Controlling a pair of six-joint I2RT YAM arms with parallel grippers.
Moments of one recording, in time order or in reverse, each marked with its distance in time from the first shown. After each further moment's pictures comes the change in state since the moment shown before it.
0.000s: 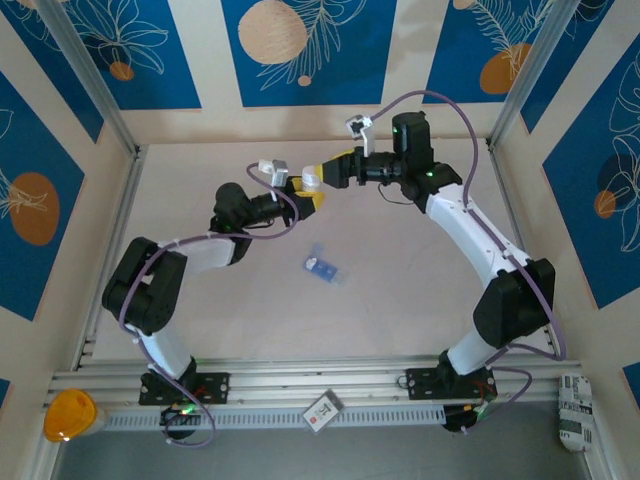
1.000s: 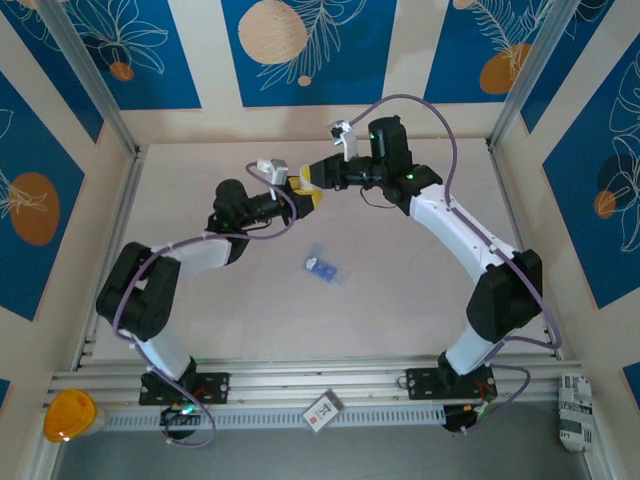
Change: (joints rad) left arm -0.013 -0.068 -0.006 -0.195 -0.108 0.113; right arm 0.101 0.042 -0.002 0.028 0.183 0.044
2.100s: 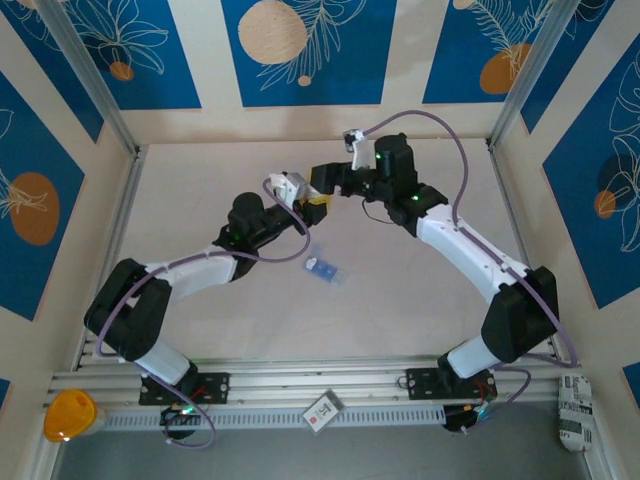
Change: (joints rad) left arm -0.134 -0.098 -0.058 -0.122 -0.372 0.303; right arm -0.003 -0.149 -0.200 0.138 0.195 0.176
